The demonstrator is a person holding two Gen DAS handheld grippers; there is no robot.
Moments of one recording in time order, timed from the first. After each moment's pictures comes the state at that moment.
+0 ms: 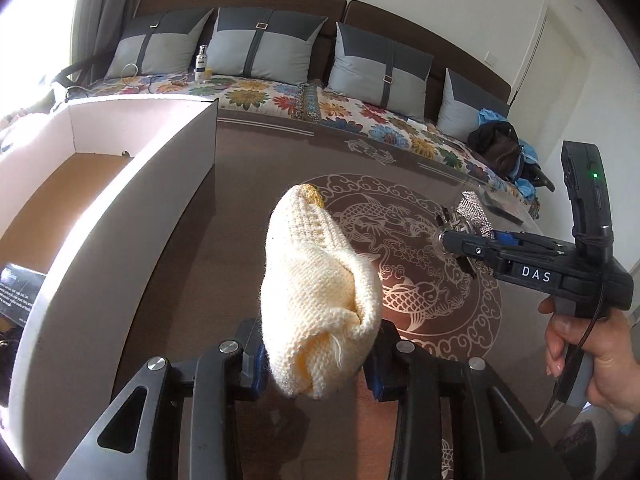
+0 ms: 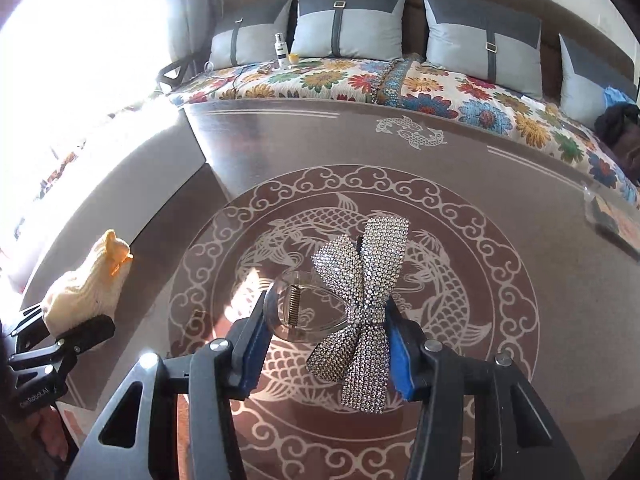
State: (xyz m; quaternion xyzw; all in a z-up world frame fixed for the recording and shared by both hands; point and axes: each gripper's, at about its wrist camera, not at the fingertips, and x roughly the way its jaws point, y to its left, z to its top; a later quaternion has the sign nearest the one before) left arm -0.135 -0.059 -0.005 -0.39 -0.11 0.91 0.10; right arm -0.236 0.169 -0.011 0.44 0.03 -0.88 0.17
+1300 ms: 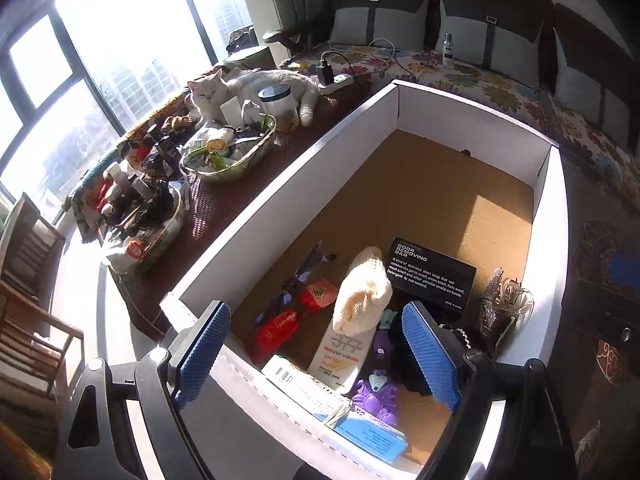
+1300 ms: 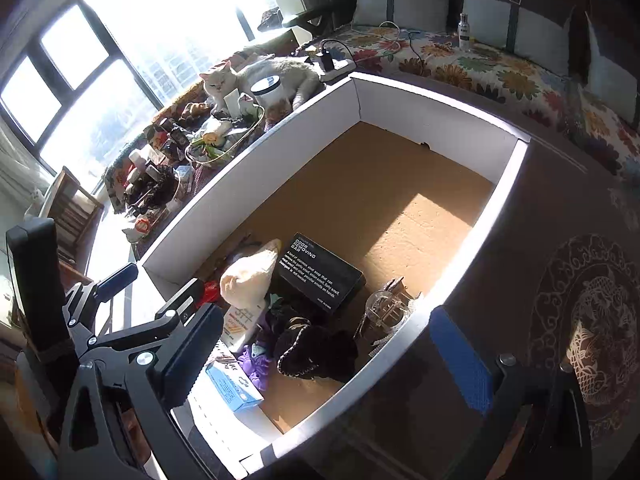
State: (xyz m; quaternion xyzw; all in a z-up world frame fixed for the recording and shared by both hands) left arm -0.068 -0.306 0.052 -0.49 -0.04 0.83 -0.27; right arm -0.163 -0.166 0.078 0.52 0.05 -0.79 0.33
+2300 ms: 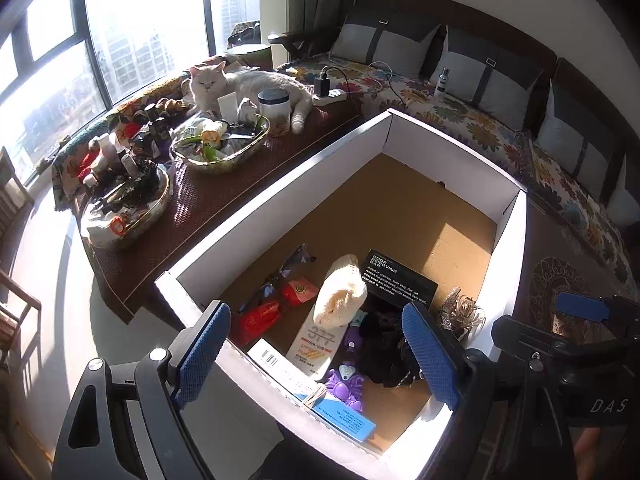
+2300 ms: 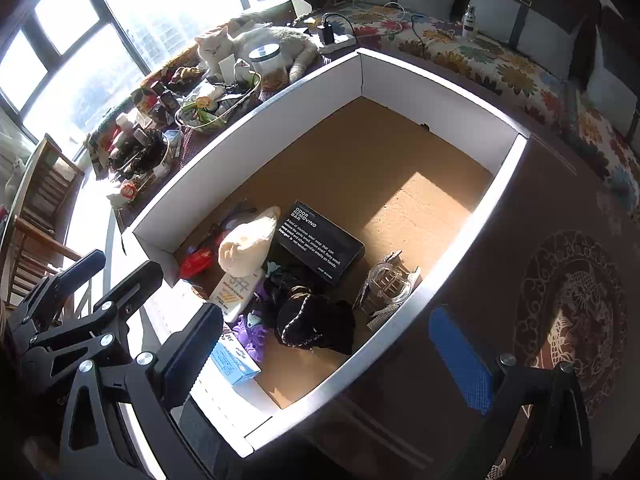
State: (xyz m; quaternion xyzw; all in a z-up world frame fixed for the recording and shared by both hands) left arm -0.033 -0.321 0.081 -0.44 -0.14 0.86 -0.24; right arm -0.140 -0.189 0.085 0.54 0.12 -0.77 0.30
